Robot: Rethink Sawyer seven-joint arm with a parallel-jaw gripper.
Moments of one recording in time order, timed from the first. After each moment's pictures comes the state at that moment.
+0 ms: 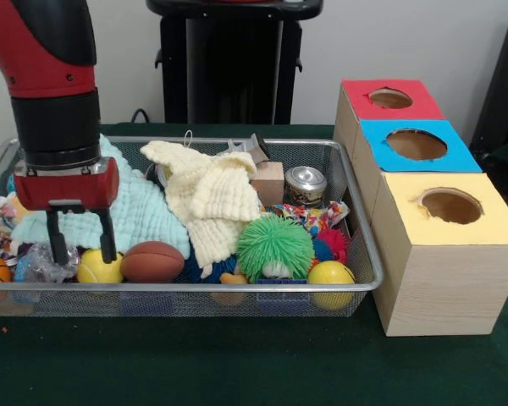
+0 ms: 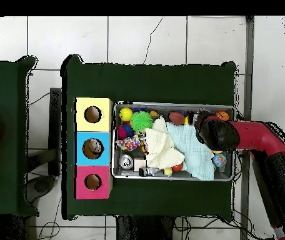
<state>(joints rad) -0.99 -0.44 0.71 1.49 -0.82 0.56 1.77</state>
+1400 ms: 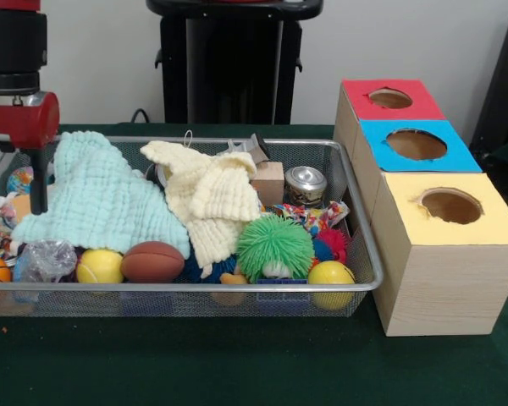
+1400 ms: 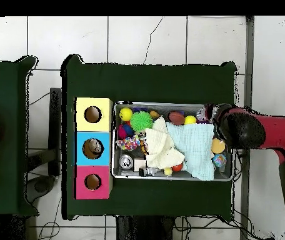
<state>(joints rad) -1.01 -0.62 0.73 1.49 -0.77 0.66 1.77</state>
